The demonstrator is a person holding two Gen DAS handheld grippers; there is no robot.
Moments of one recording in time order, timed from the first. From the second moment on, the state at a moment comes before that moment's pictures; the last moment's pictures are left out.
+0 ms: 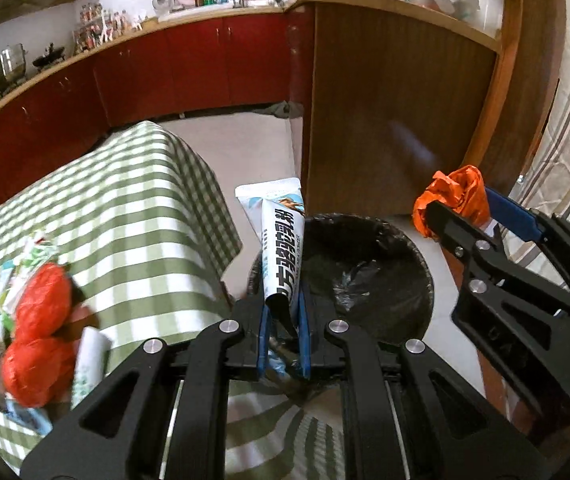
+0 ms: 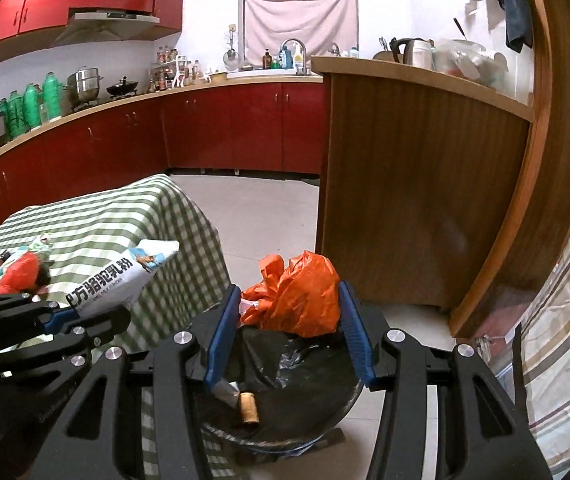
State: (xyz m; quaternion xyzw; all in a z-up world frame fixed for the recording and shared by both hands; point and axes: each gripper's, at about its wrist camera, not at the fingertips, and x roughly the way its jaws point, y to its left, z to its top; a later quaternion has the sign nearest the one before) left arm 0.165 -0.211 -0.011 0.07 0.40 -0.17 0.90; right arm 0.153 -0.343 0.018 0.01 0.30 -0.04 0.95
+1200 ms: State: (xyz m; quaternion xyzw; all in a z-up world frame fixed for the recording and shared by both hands) left arm 0.102 -0.081 0.025 0.03 0.37 -0.07 0.92; right arm 0.115 -0.278 0.040 0.02 0.31 -0.06 0.95
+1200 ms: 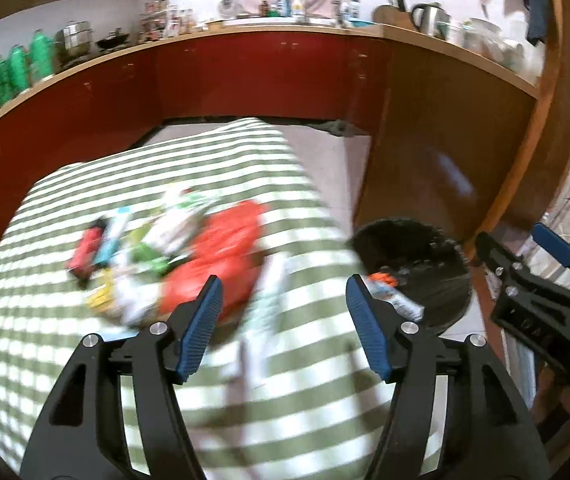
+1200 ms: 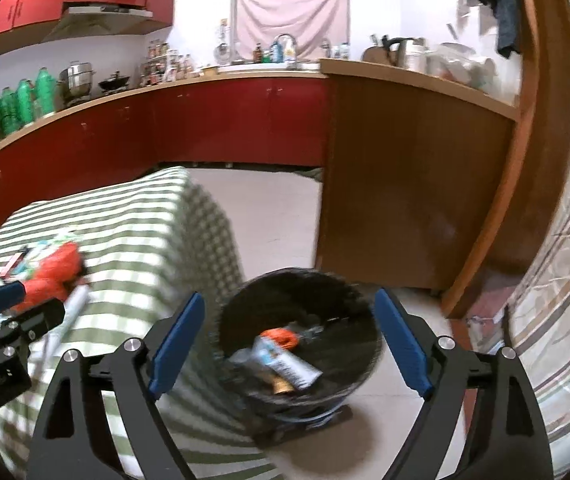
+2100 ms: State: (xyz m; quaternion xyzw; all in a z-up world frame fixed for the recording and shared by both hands) left arm 0.059 0.098 0.007 -0.03 0.40 0.06 0.92; right arm 0.137 -0.117 0.013 -0.06 0.40 0.02 0.91
